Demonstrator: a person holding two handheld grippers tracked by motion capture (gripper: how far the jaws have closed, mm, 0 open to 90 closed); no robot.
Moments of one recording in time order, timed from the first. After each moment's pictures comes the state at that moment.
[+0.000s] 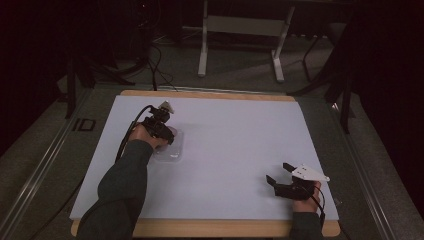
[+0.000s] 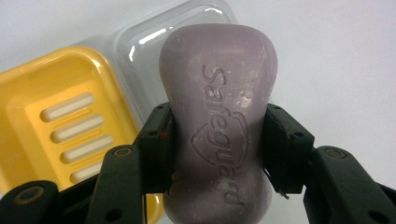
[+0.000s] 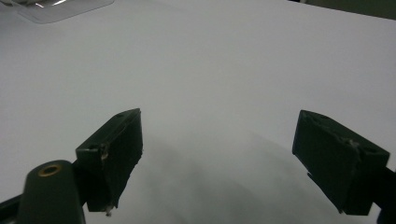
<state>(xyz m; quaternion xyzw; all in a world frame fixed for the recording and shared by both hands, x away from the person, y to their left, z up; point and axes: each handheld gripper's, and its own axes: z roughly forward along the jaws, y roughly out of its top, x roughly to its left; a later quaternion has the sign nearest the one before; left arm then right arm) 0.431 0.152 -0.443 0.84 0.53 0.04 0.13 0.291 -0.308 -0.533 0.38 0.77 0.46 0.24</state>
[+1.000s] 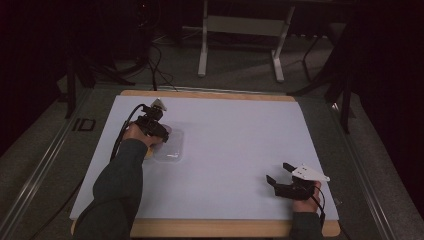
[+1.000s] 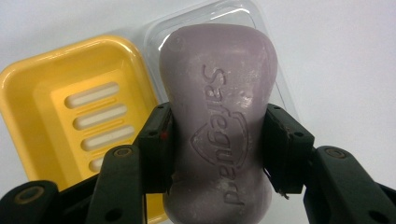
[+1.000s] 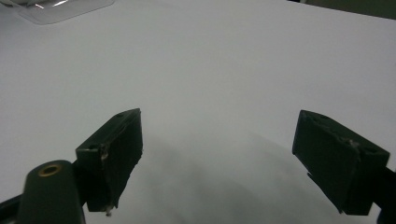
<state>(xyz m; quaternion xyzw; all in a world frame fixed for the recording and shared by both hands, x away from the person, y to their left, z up) 0.432 0.171 -0.440 0.82 0.56 0.04 0.14 0.292 -0.308 -0.533 0.38 0.77 0.46 0.24</state>
